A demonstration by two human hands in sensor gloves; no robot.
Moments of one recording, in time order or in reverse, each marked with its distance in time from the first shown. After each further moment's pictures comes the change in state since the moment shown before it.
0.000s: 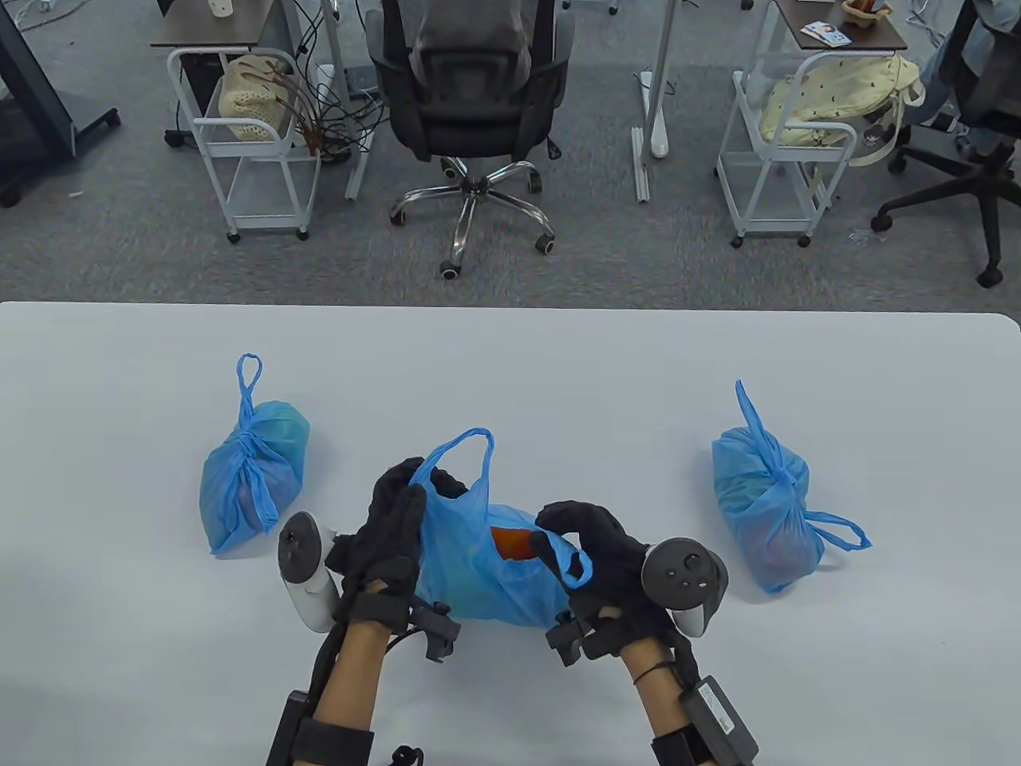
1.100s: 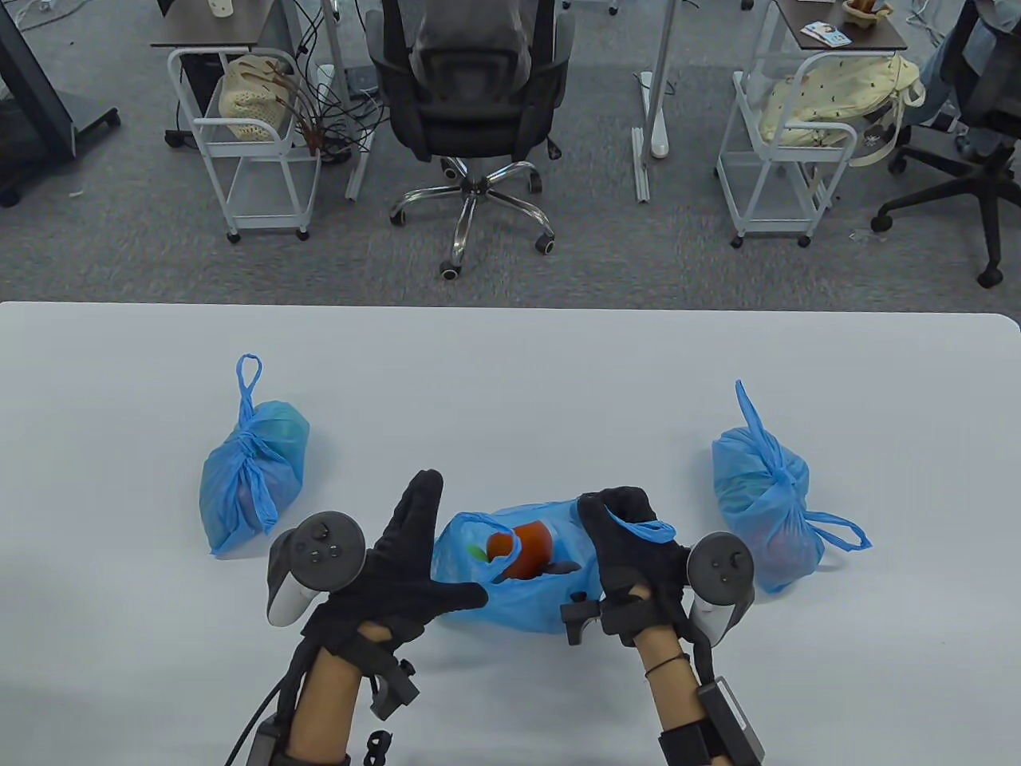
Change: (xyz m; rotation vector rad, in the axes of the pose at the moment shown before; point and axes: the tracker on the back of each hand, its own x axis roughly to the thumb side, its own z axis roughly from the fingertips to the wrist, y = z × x) left_hand 0.033 -0.023 0.016 -0.374 0.067 -0.634; right_hand -0.024 -0.024 0.003 -0.208 0.245 -0.140
